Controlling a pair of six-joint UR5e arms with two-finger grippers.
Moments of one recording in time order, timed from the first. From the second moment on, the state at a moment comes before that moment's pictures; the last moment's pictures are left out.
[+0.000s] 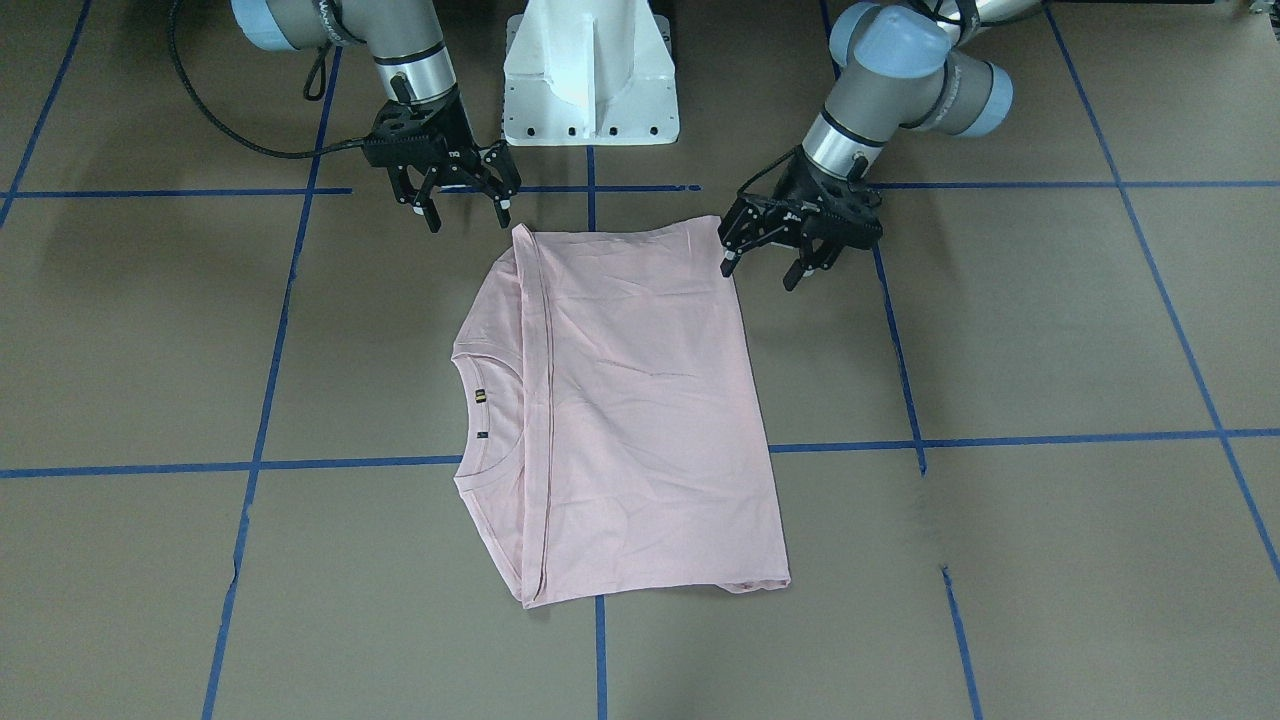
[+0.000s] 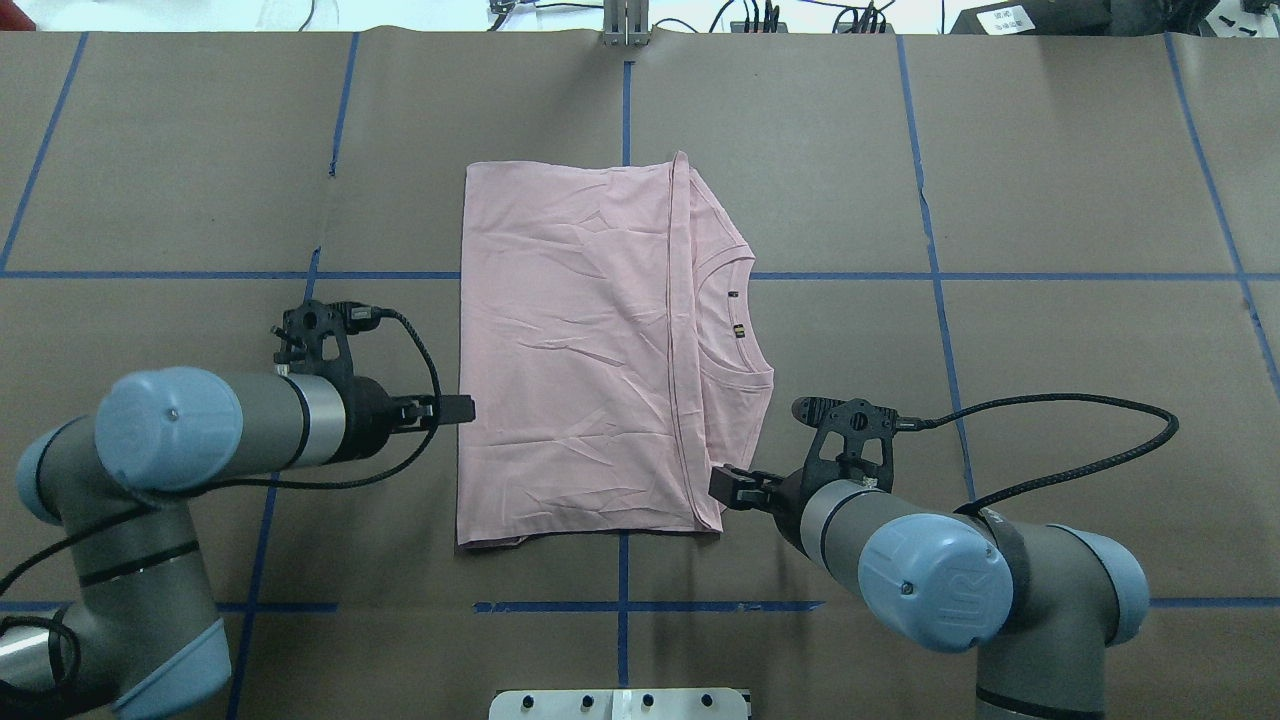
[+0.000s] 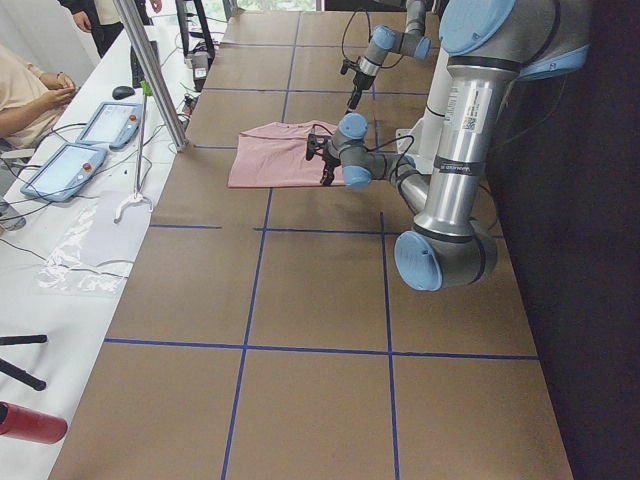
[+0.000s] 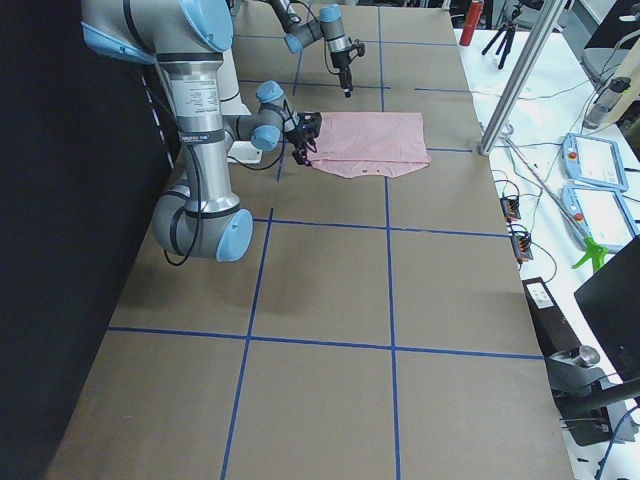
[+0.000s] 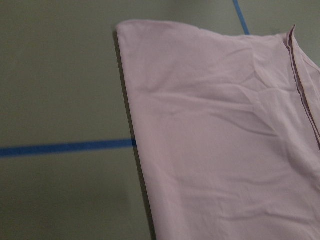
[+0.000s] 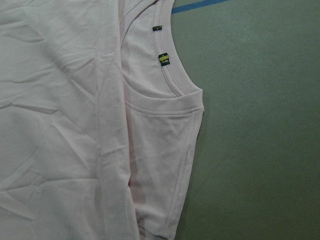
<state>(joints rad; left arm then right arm) -0.41 -1.78 -1.88 -2.21 -1.63 -1.43 0.21 -1.32 2.03 -1.30 1.34 1.55</state>
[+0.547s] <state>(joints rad) -0.22 -1.75 -1.90 -2.19 -1.48 -1.74 0.21 -1.33 2.03 -1.29 1.34 1.55</state>
